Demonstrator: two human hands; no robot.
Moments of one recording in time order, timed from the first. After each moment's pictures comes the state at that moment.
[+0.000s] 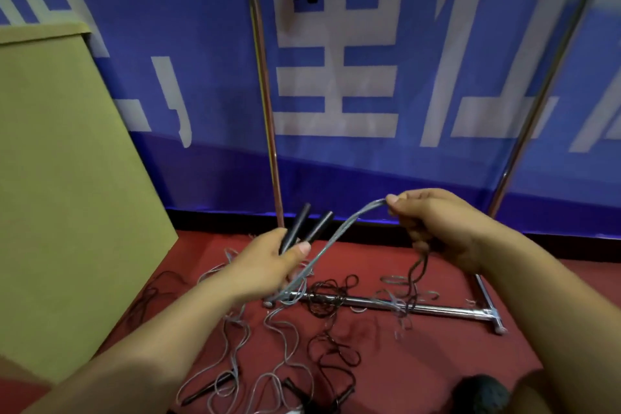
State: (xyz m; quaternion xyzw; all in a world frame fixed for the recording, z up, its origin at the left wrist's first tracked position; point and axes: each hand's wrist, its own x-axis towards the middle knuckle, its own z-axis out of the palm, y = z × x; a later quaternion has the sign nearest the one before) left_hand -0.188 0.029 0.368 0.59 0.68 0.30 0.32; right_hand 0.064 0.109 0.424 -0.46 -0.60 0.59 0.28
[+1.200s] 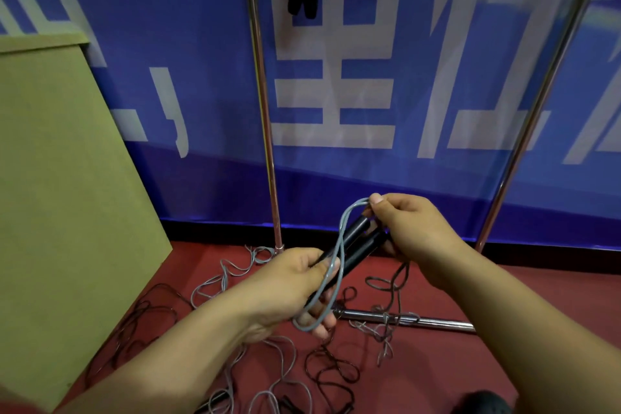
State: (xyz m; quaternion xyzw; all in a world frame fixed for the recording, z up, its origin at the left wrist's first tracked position) left_hand -0.141 0.001 0.411 0.49 0.57 0.34 0.56; right_hand 0.027 0.099 0.422 -0.50 -0.62 0.48 0.38
